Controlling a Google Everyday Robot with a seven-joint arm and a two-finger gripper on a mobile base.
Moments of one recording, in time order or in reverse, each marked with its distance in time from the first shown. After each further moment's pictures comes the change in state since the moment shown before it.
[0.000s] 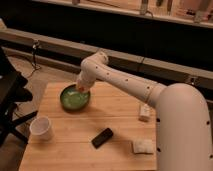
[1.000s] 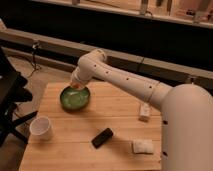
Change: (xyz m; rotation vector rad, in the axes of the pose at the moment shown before) arm -0.017 -0.045 -0.027 0.104 0.022 -0.107
